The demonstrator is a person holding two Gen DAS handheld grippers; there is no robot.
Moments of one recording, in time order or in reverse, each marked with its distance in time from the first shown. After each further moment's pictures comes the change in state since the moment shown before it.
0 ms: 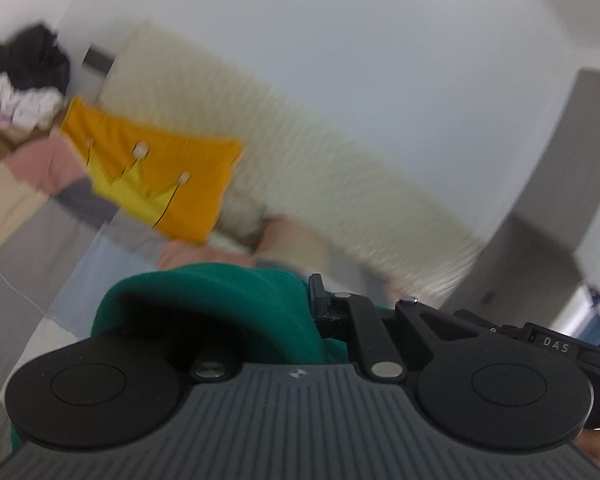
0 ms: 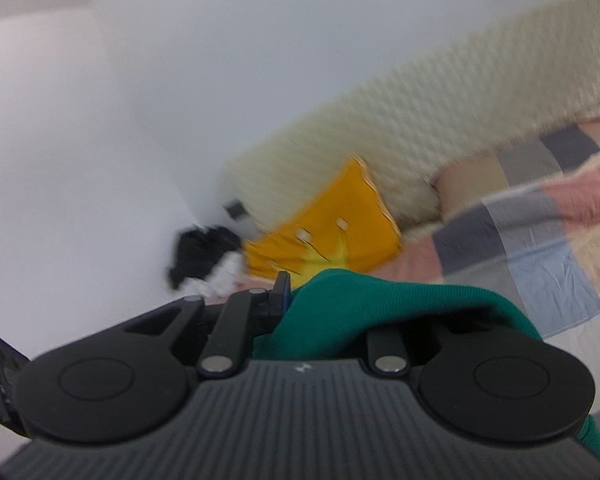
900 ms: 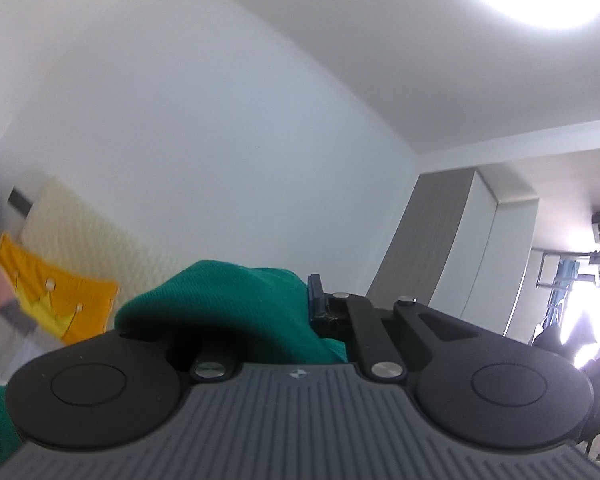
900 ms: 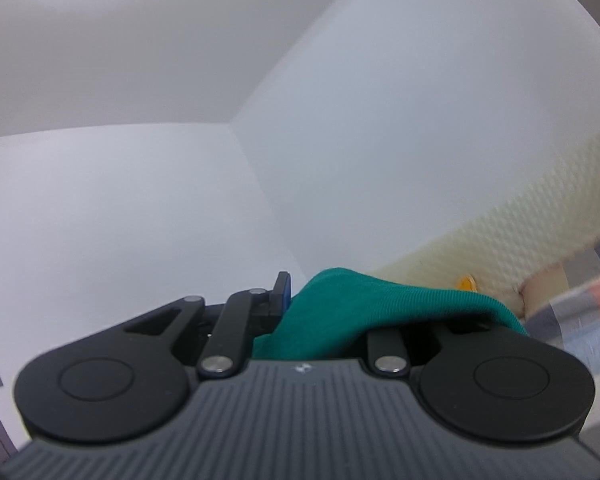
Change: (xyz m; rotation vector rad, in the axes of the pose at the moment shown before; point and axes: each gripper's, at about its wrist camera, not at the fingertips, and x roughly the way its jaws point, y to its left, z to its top) left arm -0.476 -0.261 0.008 0.090 -0.446 -0.332; right arm -0.445 0.146 0.058 -0.048 -0.350 0.352
